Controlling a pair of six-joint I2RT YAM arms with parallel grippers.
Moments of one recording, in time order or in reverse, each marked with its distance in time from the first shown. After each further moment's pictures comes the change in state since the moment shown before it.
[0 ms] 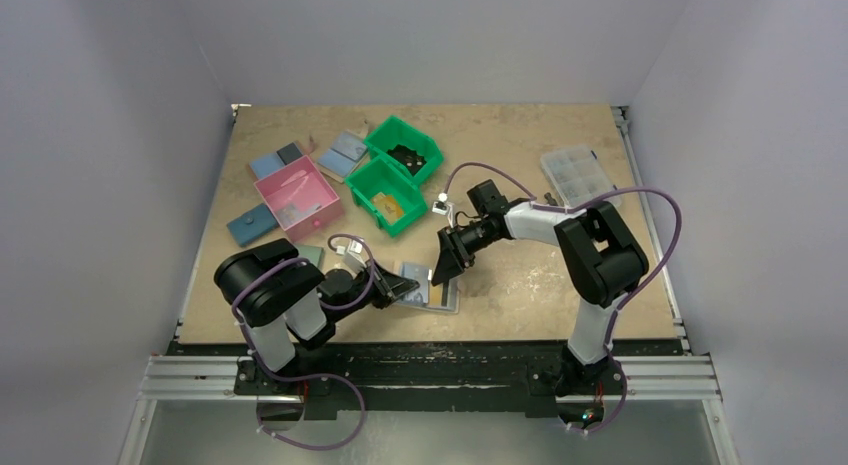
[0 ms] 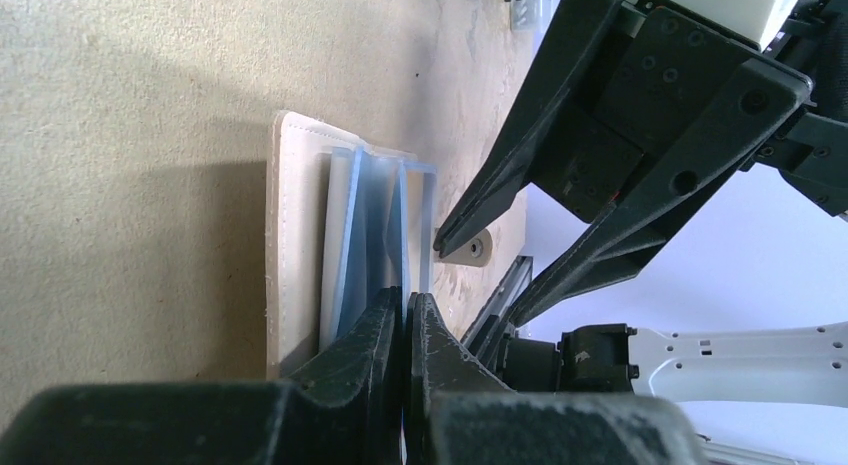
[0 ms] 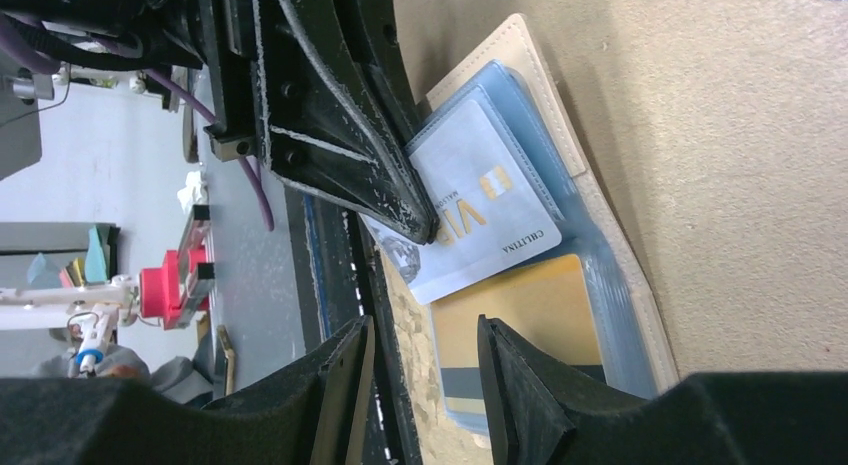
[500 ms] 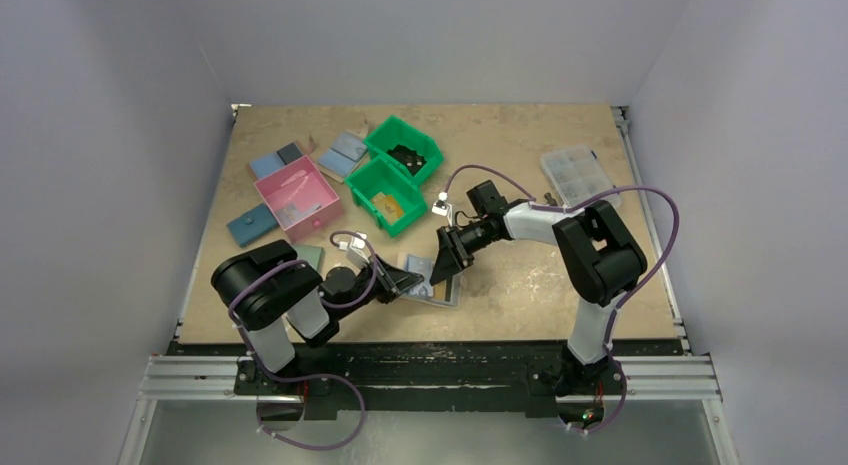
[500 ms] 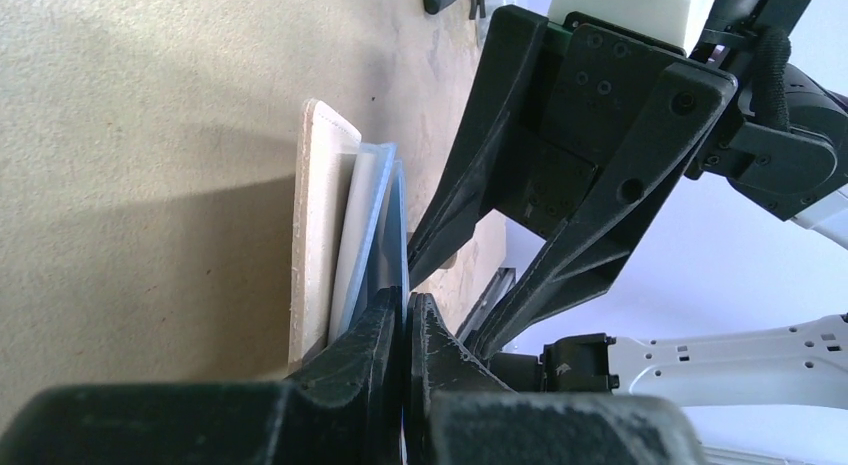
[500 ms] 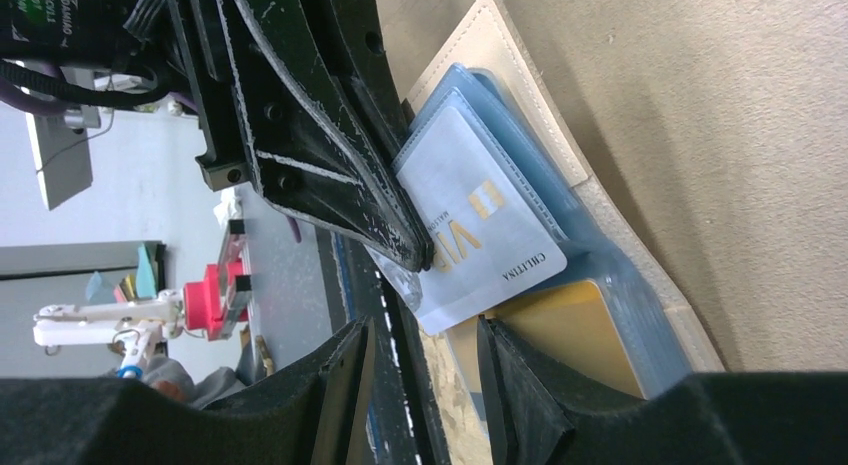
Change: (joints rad) left arm -0.021 -0.021 0.032 0.000 -0.038 0.000; right arm -0.001 0.014 -0.006 0.032 -0.015 0.103
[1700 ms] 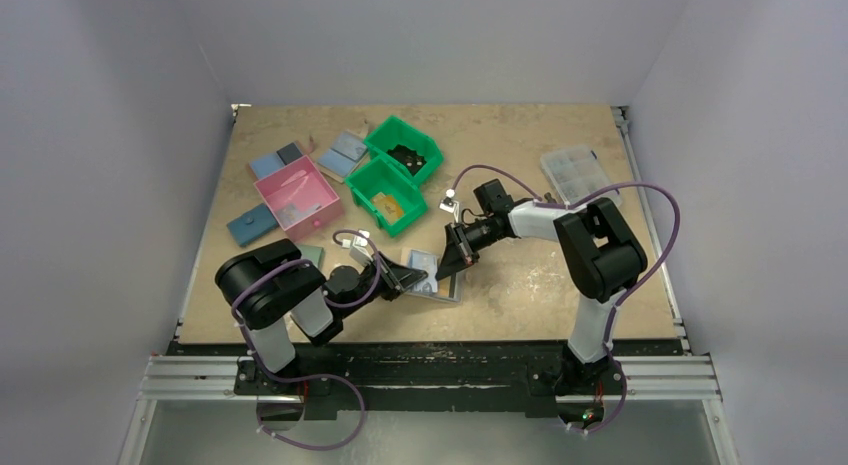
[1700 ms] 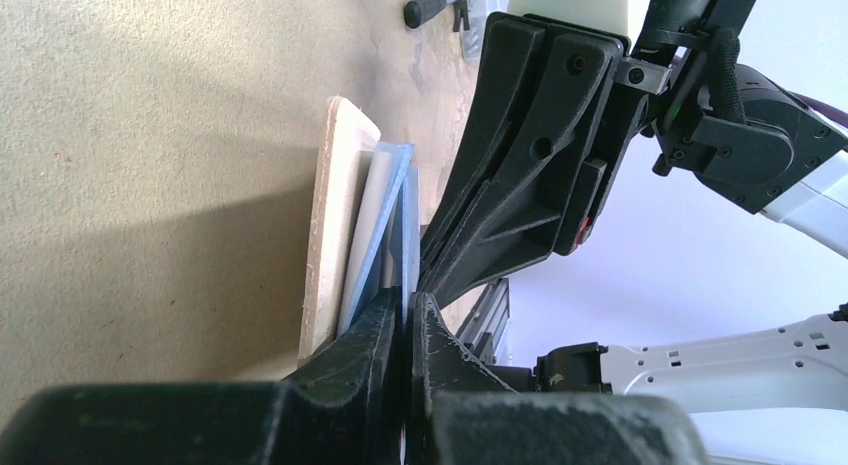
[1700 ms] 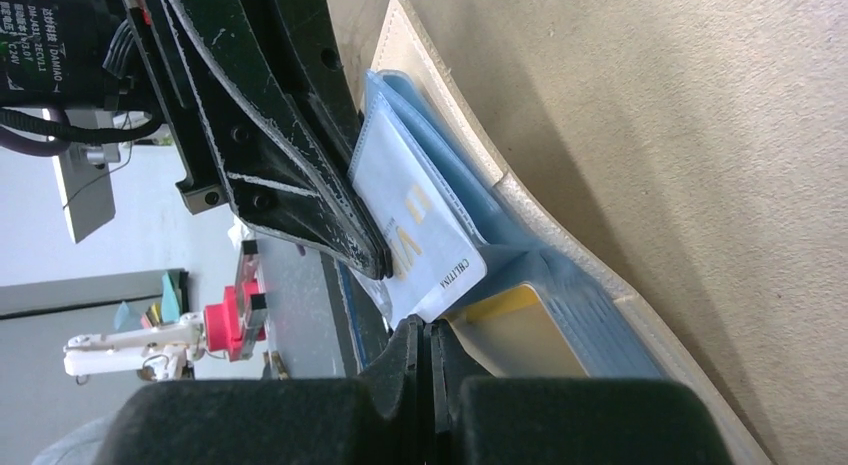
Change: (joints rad) left arm -0.028 0.015 0.034 0.013 -0.039 0.000; right arm -0.040 0.017 -0.005 0.011 -0.012 0.049
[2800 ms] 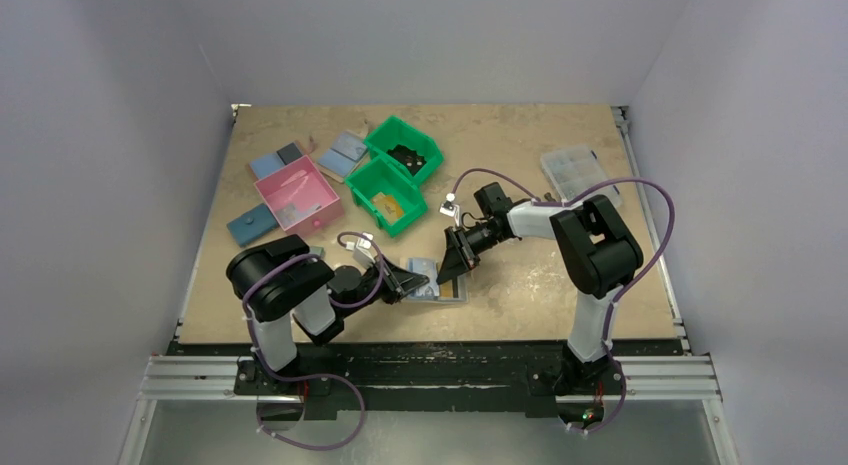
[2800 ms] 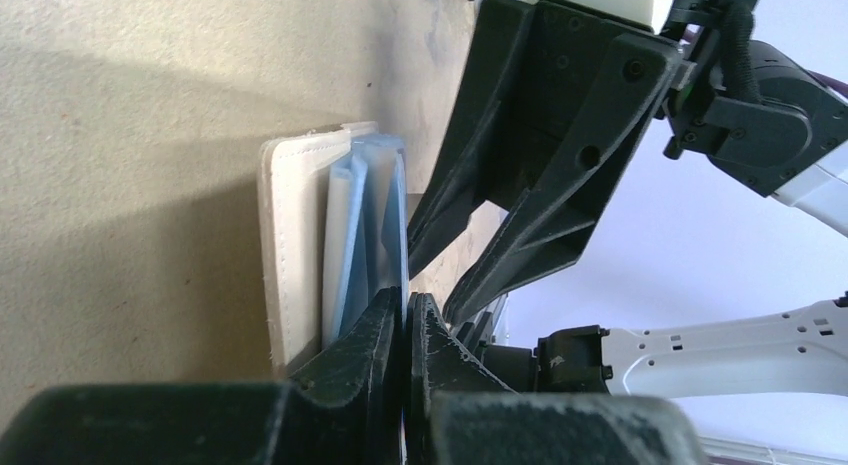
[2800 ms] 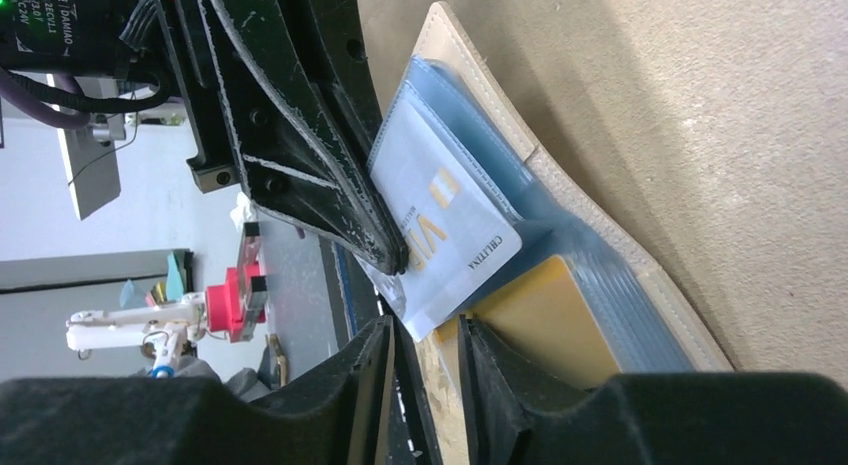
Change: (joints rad) left arm 0.014 0.072 0.007 0.029 0.061 -0.021; right arm -0.011 0.033 0.002 -0.045 -0.030 -0.084
